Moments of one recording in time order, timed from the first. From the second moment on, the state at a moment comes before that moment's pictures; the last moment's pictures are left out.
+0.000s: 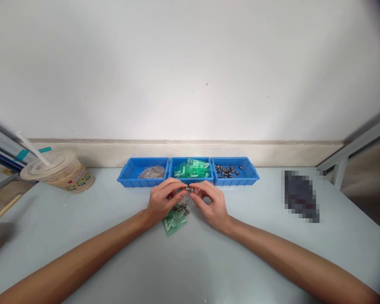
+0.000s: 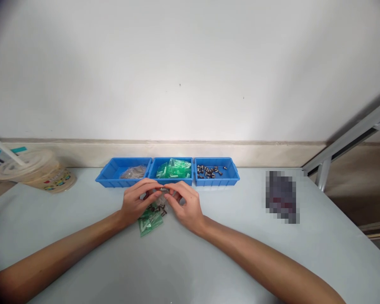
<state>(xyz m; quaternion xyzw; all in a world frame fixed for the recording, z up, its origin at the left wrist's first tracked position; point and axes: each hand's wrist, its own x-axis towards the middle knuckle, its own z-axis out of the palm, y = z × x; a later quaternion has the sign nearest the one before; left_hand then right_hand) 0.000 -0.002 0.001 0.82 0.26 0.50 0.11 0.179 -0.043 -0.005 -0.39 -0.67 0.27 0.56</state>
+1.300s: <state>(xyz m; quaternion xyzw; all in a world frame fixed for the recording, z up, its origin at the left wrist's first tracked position) 0.002 -0.004 -0.001 0.86 0.17 0.48 0.05 0.179 -0.041 -0.004 -0.42 -0.72 0.23 0.50</state>
